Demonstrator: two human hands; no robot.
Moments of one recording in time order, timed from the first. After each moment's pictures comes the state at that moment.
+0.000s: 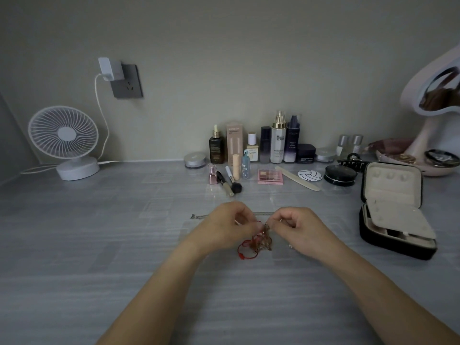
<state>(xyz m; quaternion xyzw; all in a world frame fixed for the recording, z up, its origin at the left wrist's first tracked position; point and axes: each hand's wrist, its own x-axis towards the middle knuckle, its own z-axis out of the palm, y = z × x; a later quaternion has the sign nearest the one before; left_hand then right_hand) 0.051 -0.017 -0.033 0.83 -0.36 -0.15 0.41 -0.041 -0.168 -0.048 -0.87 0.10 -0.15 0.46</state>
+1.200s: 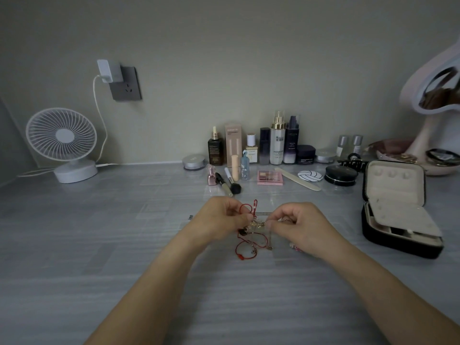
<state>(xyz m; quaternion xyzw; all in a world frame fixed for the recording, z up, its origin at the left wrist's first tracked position) 0.047 -0.017 -0.023 0.79 -0.30 -0.17 0.51 -0.042 -0.172 -0.048 -0.87 0.10 -0.18 0.44</state>
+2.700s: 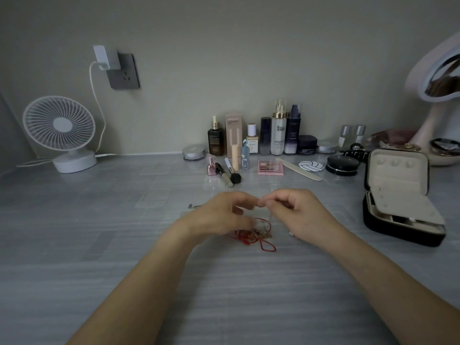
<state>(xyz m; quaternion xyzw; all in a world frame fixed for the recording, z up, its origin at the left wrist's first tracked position) 0.052 -0.017 -0.035 0.81 -0.37 -0.21 0.41 -0.044 -0.158 -0.040 -0.87 0.05 -0.20 0.46</state>
